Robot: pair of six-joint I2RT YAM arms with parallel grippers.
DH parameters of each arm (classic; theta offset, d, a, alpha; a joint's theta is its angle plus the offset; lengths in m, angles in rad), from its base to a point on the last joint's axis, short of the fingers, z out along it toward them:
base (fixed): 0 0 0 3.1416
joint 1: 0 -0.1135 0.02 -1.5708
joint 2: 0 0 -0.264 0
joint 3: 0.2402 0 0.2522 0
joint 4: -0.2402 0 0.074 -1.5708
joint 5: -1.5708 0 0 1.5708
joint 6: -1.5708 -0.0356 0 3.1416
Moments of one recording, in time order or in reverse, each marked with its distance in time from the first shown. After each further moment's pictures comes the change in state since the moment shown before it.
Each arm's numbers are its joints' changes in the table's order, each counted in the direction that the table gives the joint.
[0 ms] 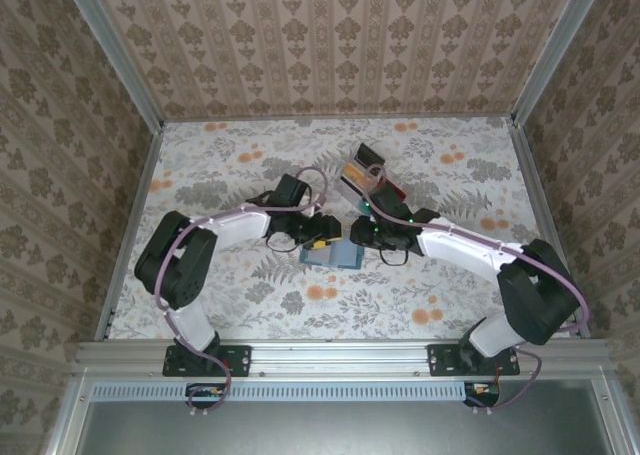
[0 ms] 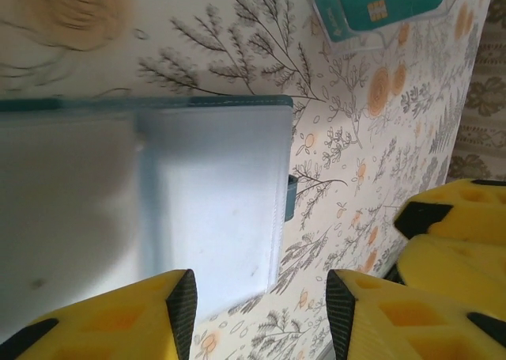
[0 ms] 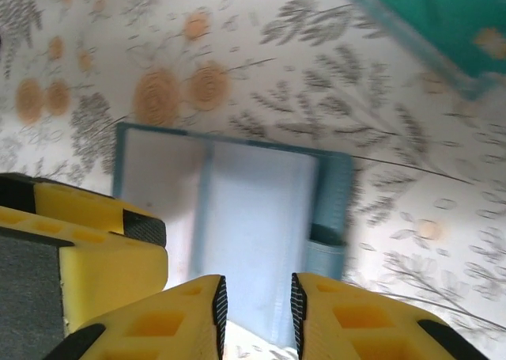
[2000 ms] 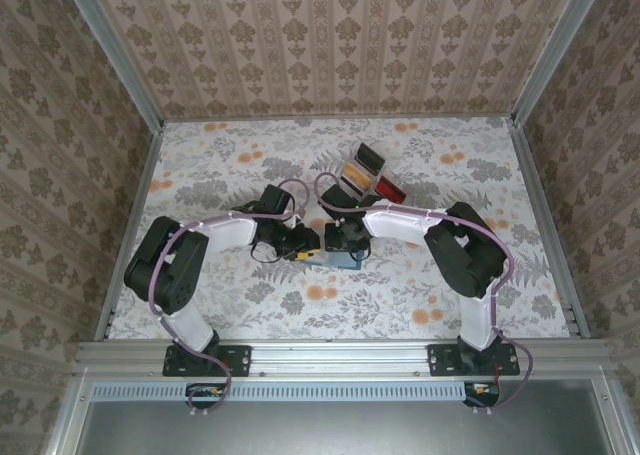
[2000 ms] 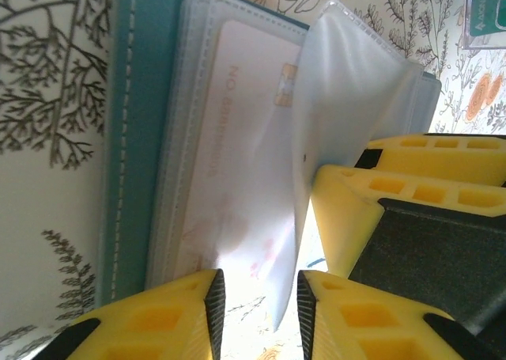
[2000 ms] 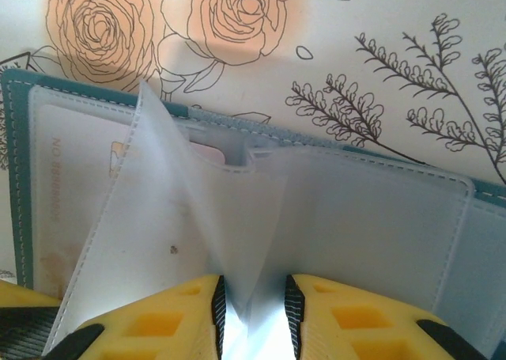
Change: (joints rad) left arm -0.063 0.036 -0.124 -0.049 0.043 -0.006; right arm -0.088 -0.423 0.332 -0.194 -0.024 0.035
